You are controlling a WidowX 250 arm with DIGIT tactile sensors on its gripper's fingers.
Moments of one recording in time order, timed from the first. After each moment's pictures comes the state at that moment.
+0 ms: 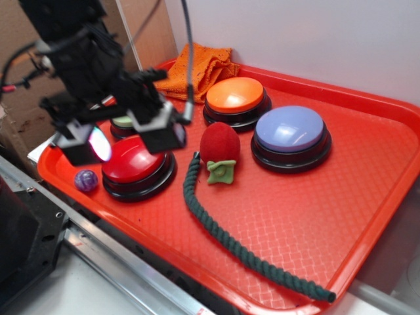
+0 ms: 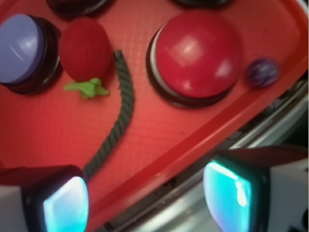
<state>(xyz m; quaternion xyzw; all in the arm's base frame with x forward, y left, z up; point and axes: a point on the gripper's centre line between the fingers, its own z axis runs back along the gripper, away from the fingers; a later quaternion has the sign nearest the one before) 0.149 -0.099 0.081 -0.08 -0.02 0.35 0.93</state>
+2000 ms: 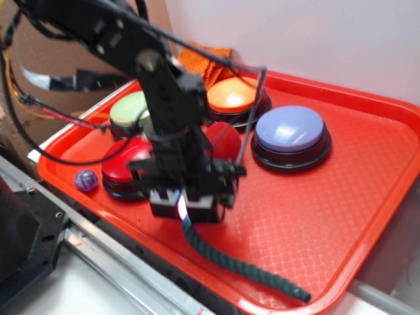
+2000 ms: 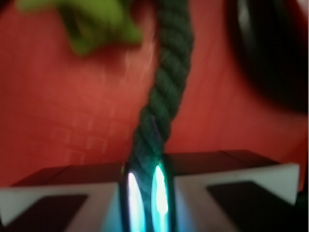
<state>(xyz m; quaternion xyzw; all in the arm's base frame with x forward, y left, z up) 0.173 -0.123 0.026 -0.02 0.00 0.25 0.97</state>
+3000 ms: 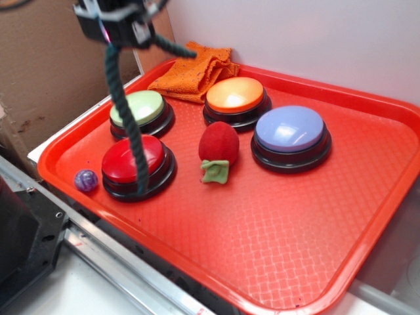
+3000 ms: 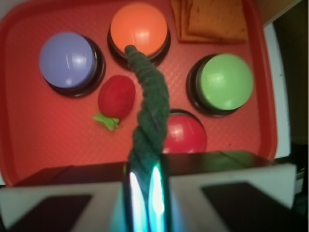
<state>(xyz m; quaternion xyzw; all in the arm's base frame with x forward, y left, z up) 0.193 -0.054 0.182 -0.03 -0.04 0.07 1.00</state>
